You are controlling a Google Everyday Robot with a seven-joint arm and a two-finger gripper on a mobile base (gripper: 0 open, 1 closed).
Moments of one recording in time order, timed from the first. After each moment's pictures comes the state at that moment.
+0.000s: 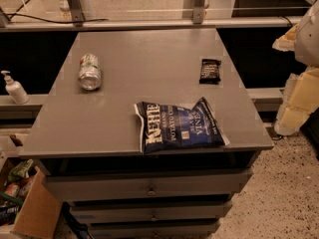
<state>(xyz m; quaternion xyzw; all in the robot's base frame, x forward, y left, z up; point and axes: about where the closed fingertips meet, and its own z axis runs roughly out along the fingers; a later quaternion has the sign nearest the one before) 0.438 -0.217 0.976 -0.60 0.78 -0.03 0.16</state>
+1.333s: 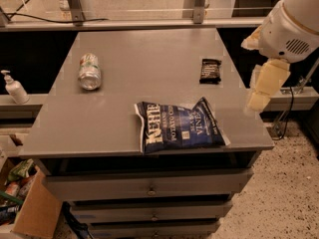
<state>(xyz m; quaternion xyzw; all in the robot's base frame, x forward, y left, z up) 0.500 -0.193 0.947 -0.63 0.76 0.02 0.18</state>
